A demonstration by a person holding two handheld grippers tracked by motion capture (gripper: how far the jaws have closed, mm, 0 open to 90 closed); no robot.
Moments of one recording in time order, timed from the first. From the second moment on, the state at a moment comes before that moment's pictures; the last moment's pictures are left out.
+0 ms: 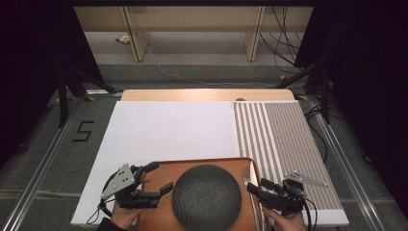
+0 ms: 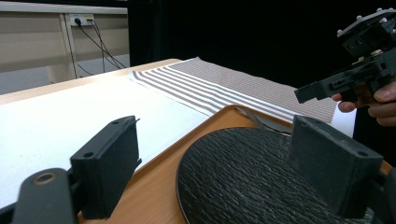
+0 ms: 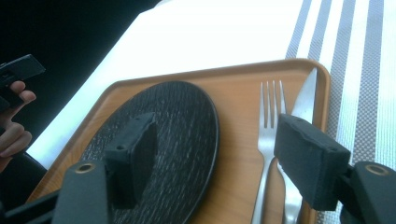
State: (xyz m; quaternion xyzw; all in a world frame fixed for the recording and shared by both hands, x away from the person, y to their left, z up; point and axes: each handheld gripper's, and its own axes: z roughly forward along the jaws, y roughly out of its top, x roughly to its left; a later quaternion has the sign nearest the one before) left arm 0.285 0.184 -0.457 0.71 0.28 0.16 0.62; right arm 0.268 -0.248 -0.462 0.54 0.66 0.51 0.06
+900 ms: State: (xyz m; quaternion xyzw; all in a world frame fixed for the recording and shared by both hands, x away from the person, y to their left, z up) left arm 0.285 0.184 -0.457 0.71 0.28 0.16 0.62; right arm 0.260 -0.237 -0.453 0.45 0.71 0.52 0.17
